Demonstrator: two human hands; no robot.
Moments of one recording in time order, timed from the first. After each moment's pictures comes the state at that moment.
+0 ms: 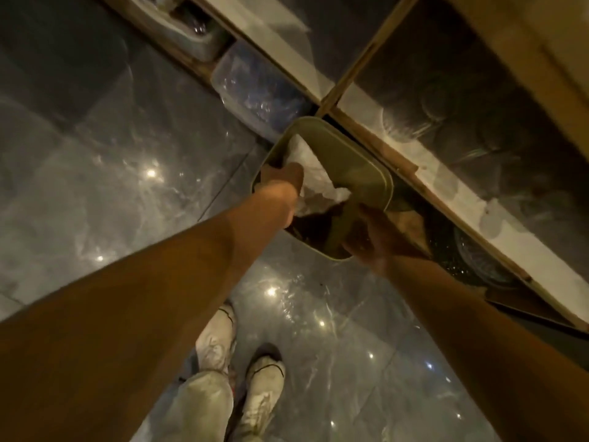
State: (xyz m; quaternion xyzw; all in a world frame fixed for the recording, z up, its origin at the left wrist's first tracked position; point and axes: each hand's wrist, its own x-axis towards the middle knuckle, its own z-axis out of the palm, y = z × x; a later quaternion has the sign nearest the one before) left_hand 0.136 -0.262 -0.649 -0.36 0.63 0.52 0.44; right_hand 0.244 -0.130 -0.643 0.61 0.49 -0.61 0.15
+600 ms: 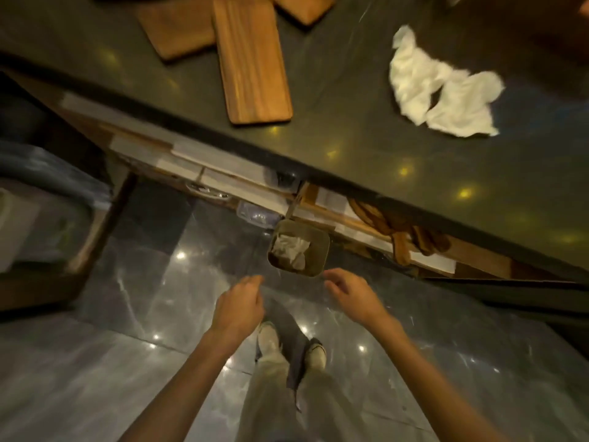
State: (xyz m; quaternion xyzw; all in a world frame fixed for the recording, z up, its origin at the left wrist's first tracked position) left_hand 0.187 -0.422 -0.180 0.19 0.90 0.17 0.36; right_hand 0.285 -0.209 -0.151 0.31 0.83 -0.39 0.26
